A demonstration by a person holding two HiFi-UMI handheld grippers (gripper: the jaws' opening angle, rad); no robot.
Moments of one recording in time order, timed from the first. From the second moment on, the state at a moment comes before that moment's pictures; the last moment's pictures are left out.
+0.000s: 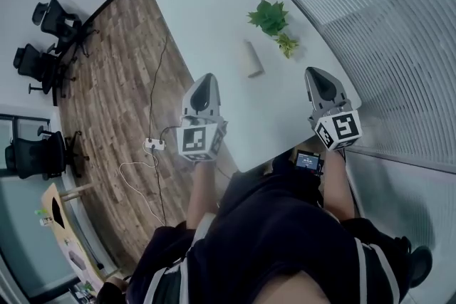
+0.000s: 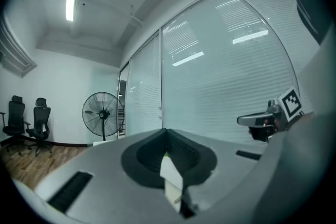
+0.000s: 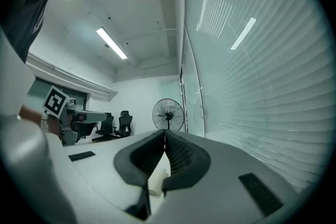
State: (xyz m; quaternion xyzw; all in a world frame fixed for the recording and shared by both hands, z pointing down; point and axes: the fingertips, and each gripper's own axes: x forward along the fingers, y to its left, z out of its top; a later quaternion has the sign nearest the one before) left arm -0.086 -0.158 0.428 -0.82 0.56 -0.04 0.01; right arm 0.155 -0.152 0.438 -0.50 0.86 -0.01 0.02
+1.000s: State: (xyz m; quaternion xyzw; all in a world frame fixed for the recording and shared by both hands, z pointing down) left arm -0.153 -0.178 0.436 -0.82 0.57 -0.04 0.00; right arm 0.077 -0.204 0.486 -0.48 0.88 -0.03 -0.03
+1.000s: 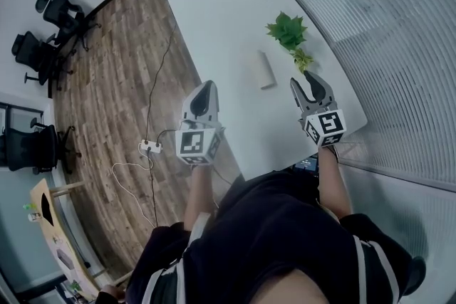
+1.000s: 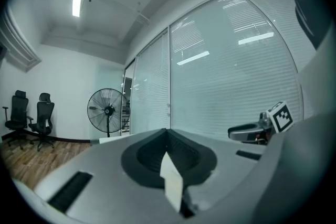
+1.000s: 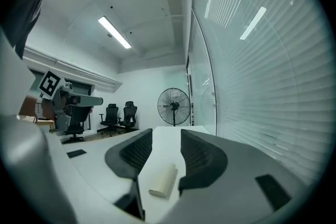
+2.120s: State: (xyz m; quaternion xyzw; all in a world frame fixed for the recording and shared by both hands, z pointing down) left arm -0.208 -0.149 0.482 -0.80 0.59 -0.10 -0.05; right arm -0.019 -0.249 0.733 -0.19 0.84 0.23 -0.46
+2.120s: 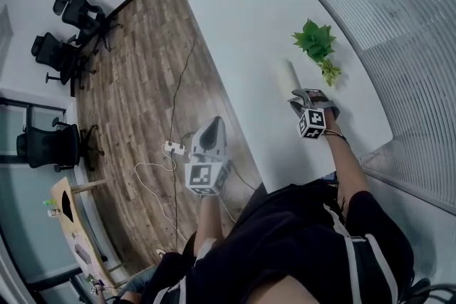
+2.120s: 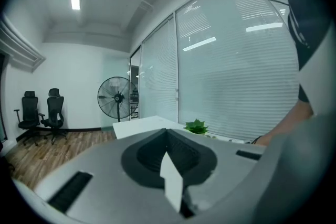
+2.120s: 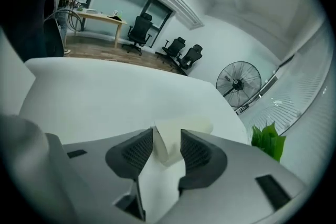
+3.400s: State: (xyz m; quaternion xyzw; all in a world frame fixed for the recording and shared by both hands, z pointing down) left arm -0.195 -0.164 0.487 -0.81 0.57 -0.12 -0.05; right arm 0.054 -0.301 0.729 -0.42 0.85 -0.12 -0.28
